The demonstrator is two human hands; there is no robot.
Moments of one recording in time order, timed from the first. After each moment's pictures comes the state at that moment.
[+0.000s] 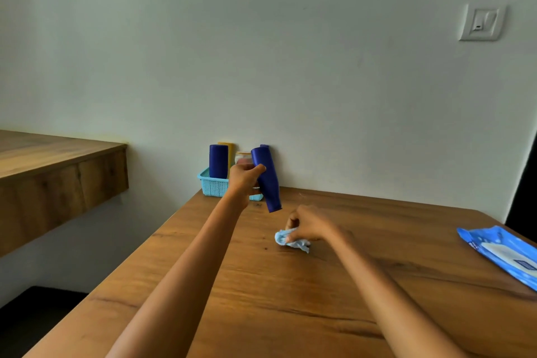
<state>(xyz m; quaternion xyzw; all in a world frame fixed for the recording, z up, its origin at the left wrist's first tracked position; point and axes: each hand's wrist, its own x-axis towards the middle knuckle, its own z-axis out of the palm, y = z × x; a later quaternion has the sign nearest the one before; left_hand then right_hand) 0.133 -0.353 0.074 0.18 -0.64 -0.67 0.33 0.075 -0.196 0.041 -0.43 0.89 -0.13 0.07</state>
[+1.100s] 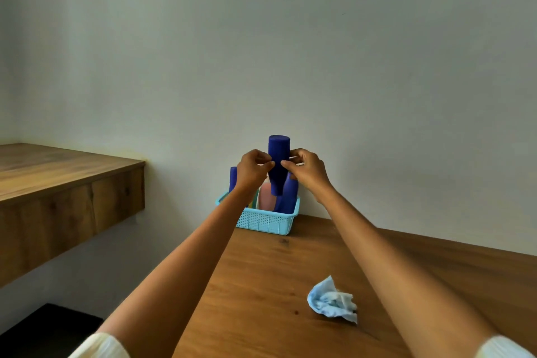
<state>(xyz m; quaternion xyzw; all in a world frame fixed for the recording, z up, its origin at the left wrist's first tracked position) 0.077 -0.441 0.118 0.17 -0.74 -0.49 0.43 -0.005 -0.336 0.126 -0.40 0.74 -0.54 -0.06</state>
